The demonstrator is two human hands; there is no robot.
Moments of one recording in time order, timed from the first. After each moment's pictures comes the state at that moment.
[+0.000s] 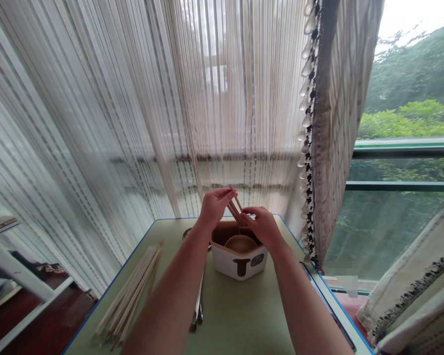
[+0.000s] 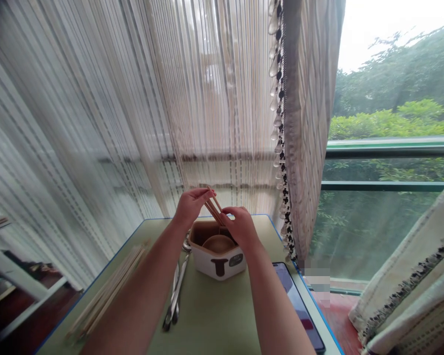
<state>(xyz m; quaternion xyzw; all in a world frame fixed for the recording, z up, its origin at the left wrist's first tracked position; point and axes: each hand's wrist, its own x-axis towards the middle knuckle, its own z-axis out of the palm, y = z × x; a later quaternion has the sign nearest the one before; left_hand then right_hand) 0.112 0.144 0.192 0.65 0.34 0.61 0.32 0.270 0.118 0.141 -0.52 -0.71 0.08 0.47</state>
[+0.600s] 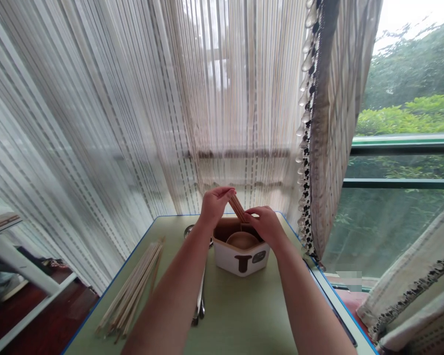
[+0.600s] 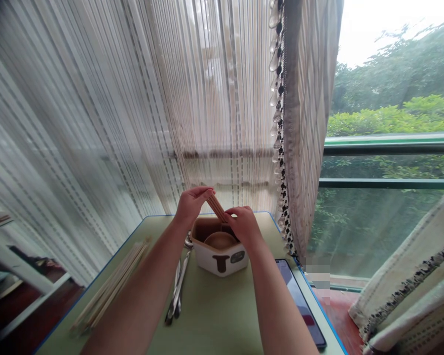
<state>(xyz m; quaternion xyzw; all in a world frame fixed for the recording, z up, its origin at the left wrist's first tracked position) 0.116 0.141 0.182 0.63 0.35 0.62 0.33 0.281 0.113 0.140 -0.54 -0.73 0.05 0.41</state>
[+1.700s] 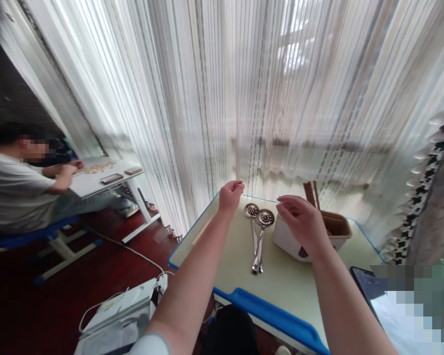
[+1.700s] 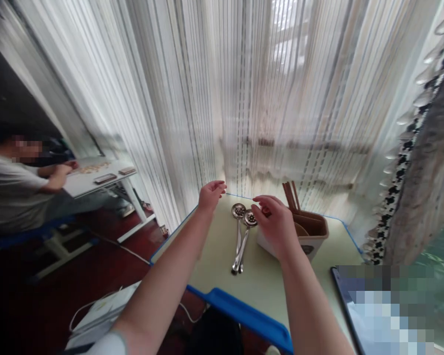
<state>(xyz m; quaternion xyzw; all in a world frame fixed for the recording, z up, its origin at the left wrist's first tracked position) -0.028 0.083 0.143 0.48 0.51 0.68 0.22 0.182 0.033 0.166 -0.38 -0.75 0.16 0.52</state>
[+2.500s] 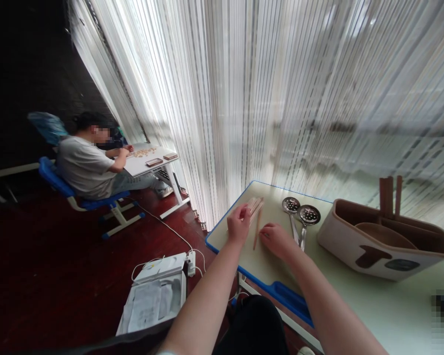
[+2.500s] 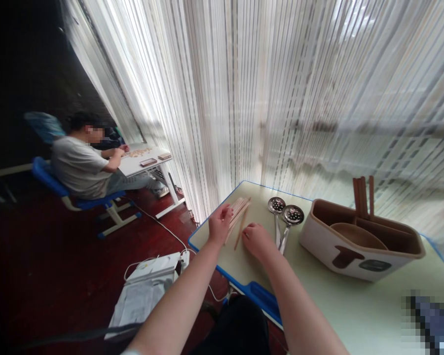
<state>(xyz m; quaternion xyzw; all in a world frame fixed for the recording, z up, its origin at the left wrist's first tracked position) -0.093 -0.020 0.036 0.43 0.60 0.66 0.12 0.048 0.025 0.039 -0.31 -0.92 0.14 0.18</state>
